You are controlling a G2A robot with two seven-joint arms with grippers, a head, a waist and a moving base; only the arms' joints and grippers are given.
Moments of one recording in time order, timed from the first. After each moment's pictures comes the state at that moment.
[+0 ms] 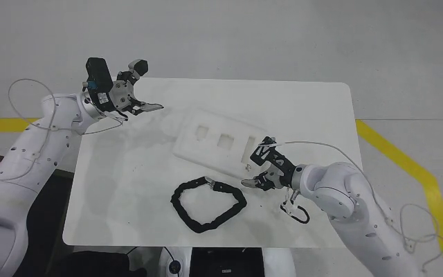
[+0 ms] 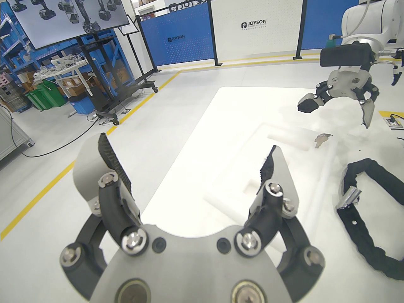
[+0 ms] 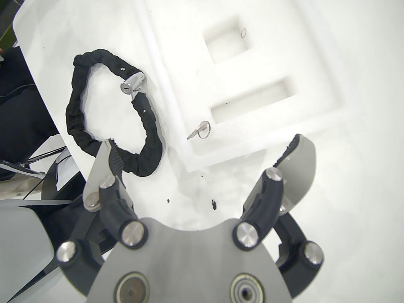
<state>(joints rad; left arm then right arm) 0.48 -0.76 -0.69 -1.02 1.26 -0.88 0.84 -1.23 -1.03 1.15 -2.00 -0.81 -0.31 0.99</state>
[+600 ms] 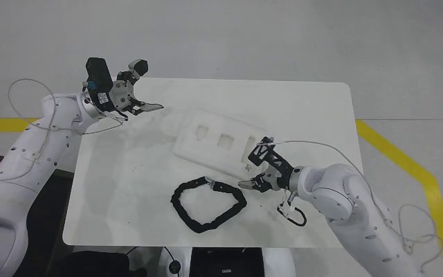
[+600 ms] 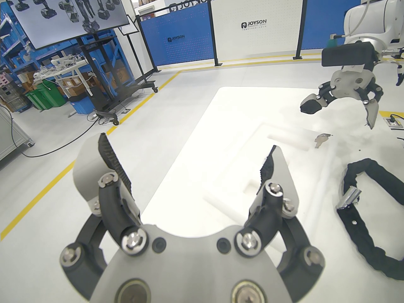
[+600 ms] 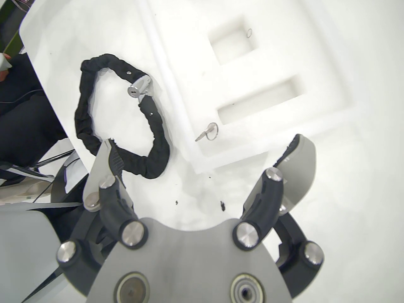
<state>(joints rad) 0.48 -0.76 -0.69 -1.02 1.26 -0.88 0.84 -1.22 -1.04 1.12 -2.03 -0.76 -0.22 1.03</state>
